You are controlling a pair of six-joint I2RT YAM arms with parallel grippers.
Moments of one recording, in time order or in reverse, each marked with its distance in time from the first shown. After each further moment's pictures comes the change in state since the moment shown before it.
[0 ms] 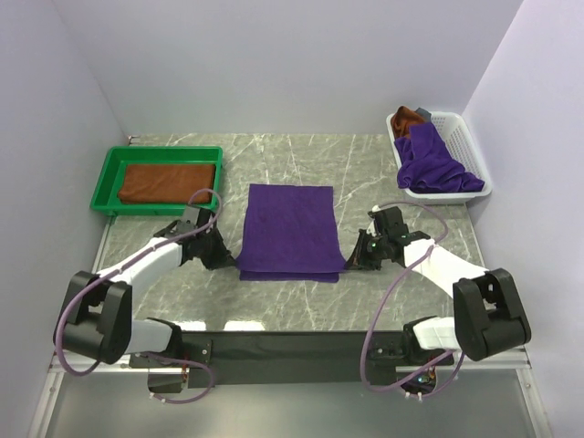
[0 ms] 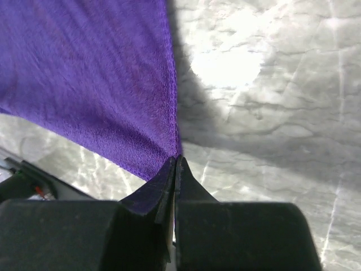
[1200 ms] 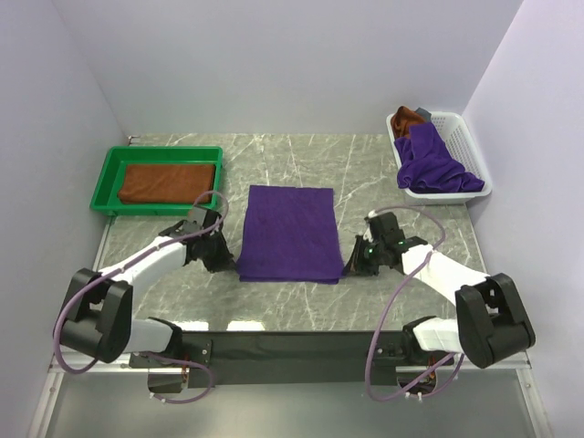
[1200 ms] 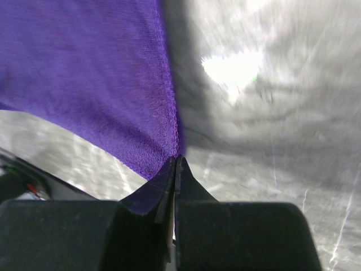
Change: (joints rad) left arm -0.051 0.005 0.032 -0.054 -0.060 0.004; right arm 0.052 -0.044 -0.026 0.007 0.030 0.029
